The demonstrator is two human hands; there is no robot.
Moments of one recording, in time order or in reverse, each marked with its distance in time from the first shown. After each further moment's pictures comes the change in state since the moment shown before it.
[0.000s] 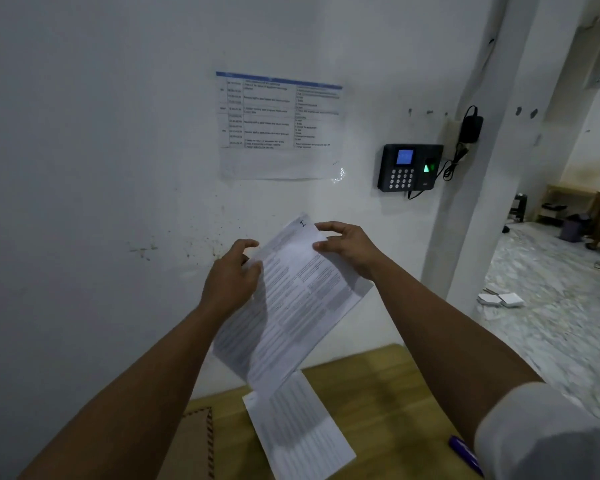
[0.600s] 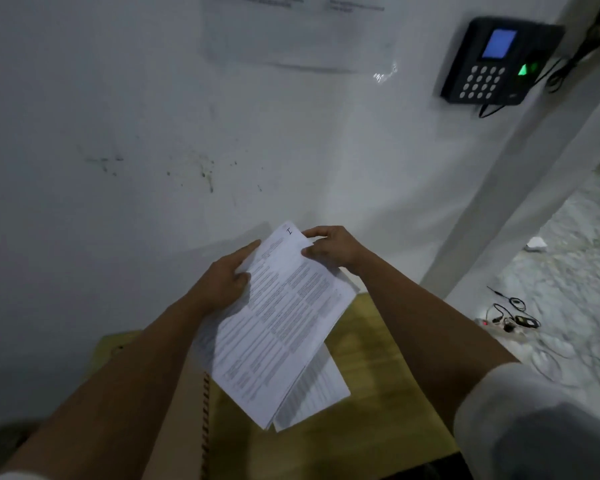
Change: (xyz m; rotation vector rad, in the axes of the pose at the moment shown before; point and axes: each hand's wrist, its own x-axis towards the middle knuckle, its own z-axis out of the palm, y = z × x) left_hand -0.025 -0.133 0.084 -0.066 -0.428 -0.182; right_hand 0.048 0.157 0.043 -0.200 -0.172 0.363
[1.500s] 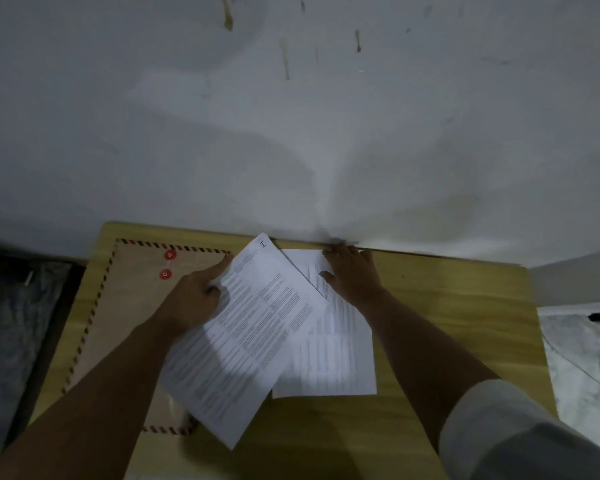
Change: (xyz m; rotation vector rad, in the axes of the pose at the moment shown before) left_hand -0.047 -0.223 0.105 -0.099 -0.005 -0.592; right_hand 0.138 0.274 0.140 -1.238 -0.245 -0.290
